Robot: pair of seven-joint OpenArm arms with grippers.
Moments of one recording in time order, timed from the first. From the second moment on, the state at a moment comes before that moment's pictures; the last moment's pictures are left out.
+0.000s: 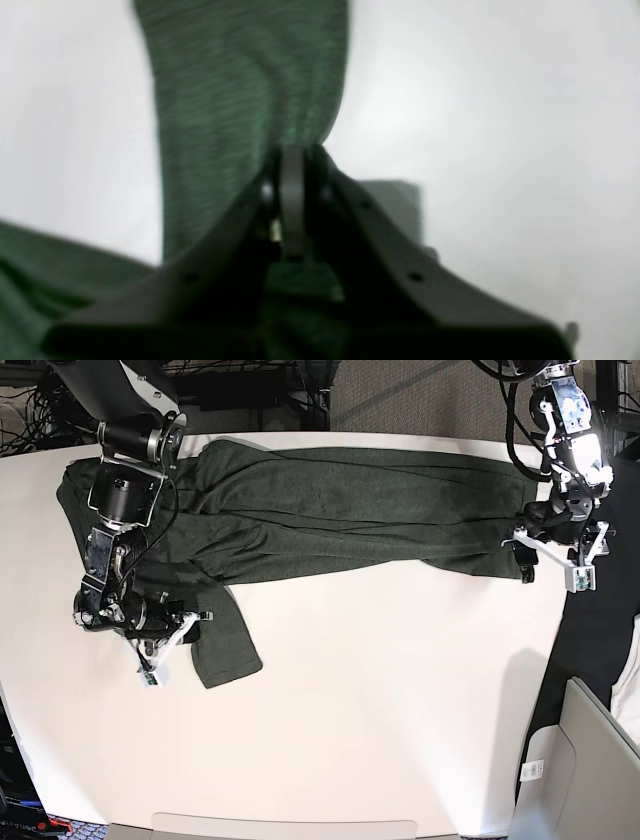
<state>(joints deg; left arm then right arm) 12.1 -14.1 -24.5 102.4 -13.0 -10.0 41.5 25.3 6.2 18.7 60.4 11.6 34.8 -58.1</state>
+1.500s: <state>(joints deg) 12.1 -13.1 -24.4 102.4 -13.0 -10.3 41.5 12.3 -0.3 -23.2 85.7 56.2 38.7 -77.8</state>
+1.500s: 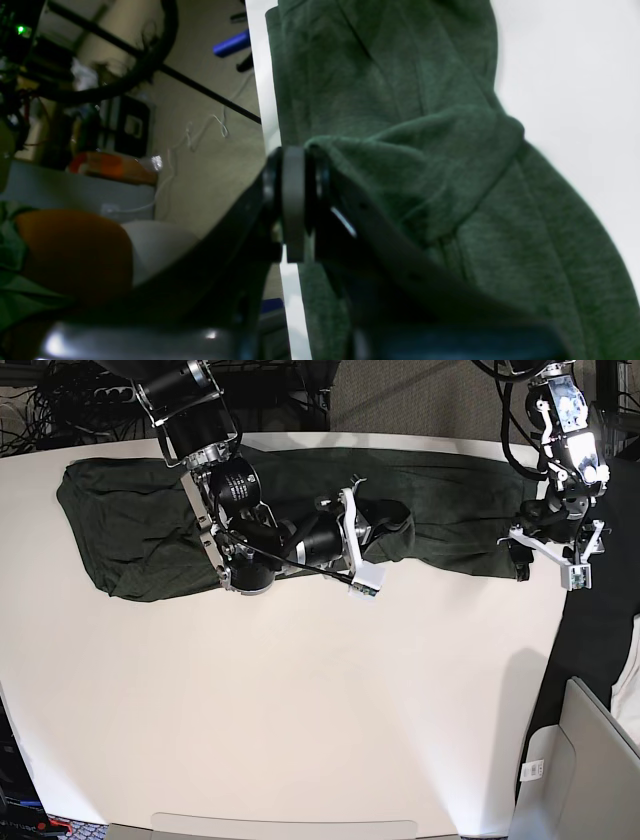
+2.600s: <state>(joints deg) 18.9 -20.6 -24.7 100.4 -13.3 -10.7 41.5 5.0 19.8 -5.4 99.0 51.9 38.7 -77.1</state>
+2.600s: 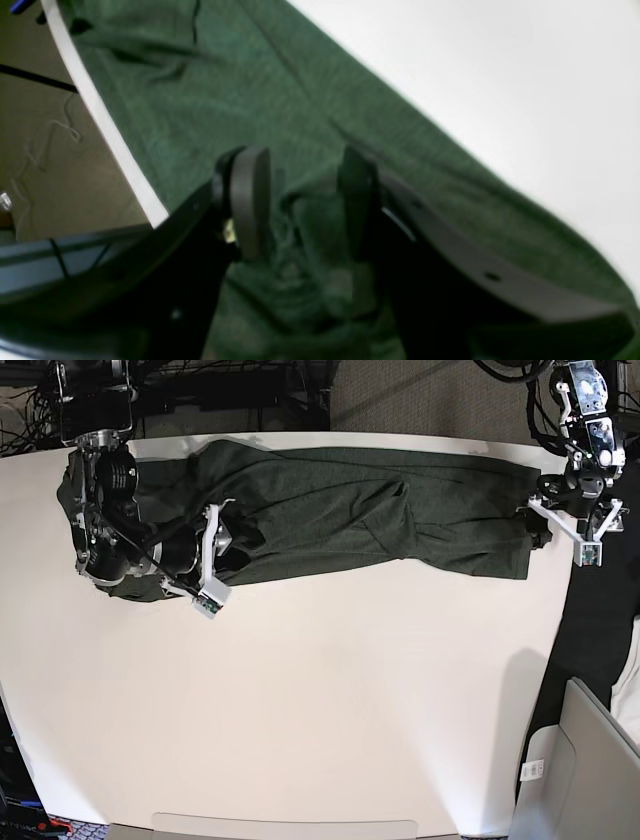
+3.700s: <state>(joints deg) 17.0 -20.3 -24.3 93.2 -20.6 -25.7 47.6 -3.0 22.6 1.4 103.0 52.3 38.7 -76.8</state>
